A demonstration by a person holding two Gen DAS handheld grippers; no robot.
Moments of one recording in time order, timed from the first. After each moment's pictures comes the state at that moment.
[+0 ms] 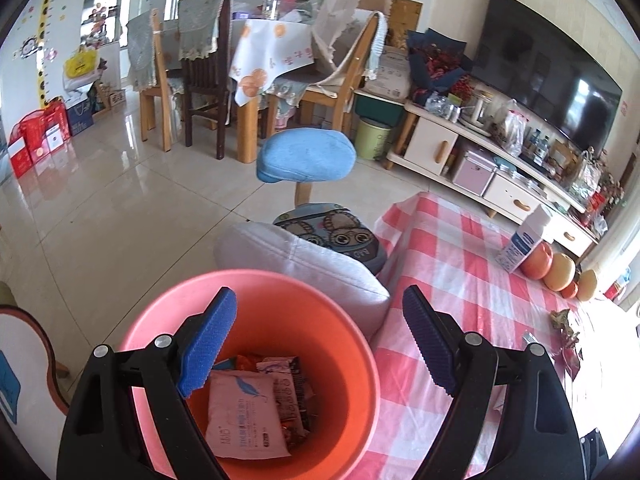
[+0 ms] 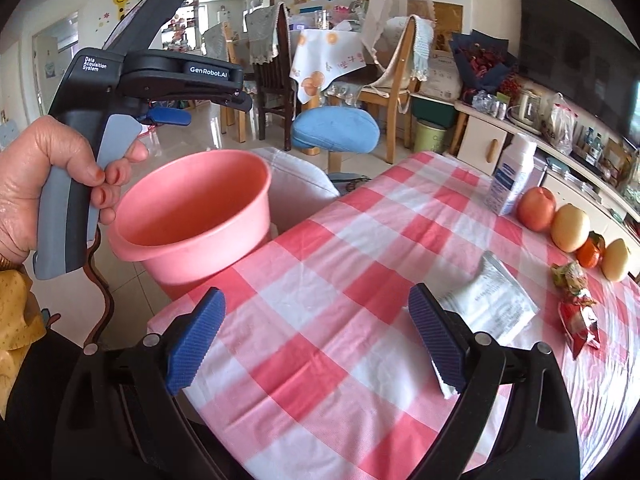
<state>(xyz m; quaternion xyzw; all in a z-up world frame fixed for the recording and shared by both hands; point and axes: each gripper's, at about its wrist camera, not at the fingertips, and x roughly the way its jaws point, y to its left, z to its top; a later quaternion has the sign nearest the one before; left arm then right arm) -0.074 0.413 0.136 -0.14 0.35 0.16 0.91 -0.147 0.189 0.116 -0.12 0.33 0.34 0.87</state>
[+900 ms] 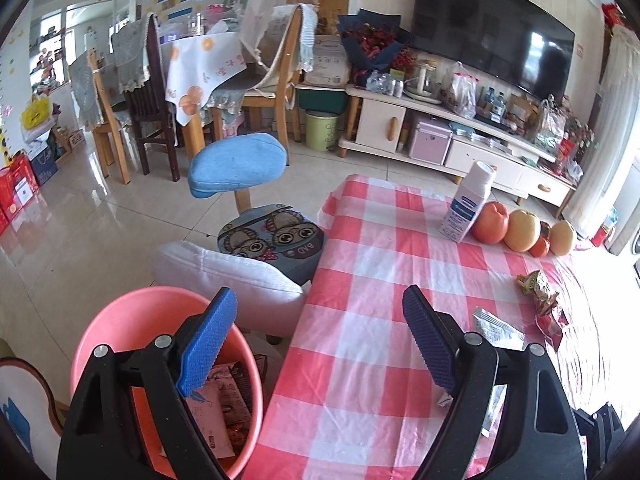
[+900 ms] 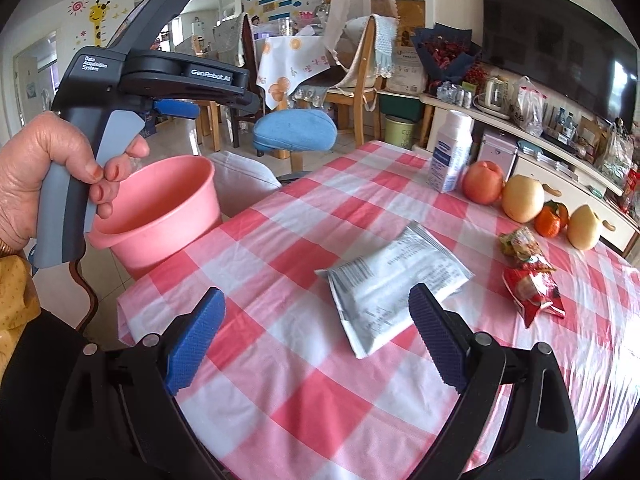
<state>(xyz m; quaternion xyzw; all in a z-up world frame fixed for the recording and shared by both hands) -0.042 0.318 0.151 -0.07 0.37 0.09 0.92 -0.141 0.106 0.117 -0.09 0.33 0.30 0.89</state>
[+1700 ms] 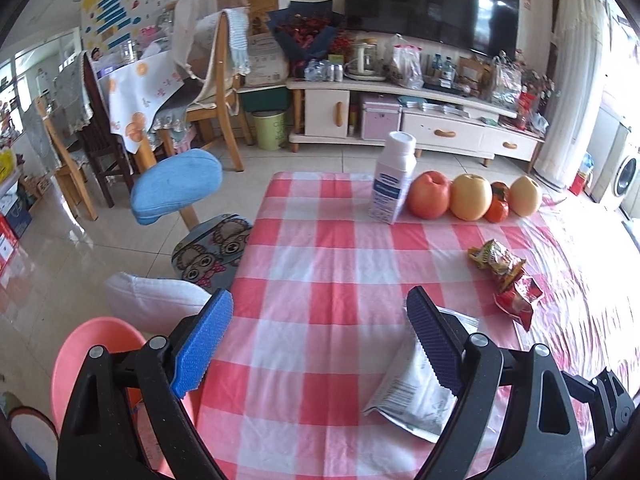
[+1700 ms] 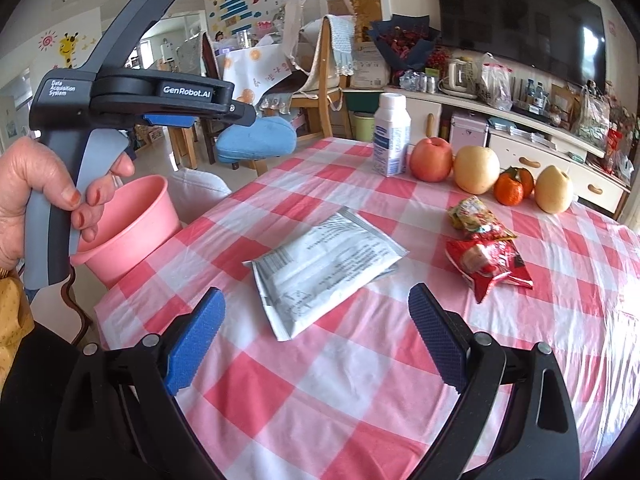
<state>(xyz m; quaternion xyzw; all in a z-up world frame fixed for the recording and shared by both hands) -0.014 0.223 0.153 0.00 0.38 0.02 0.92 -0.118 0.037 0.113 -0.04 0.34 0.26 0.90</state>
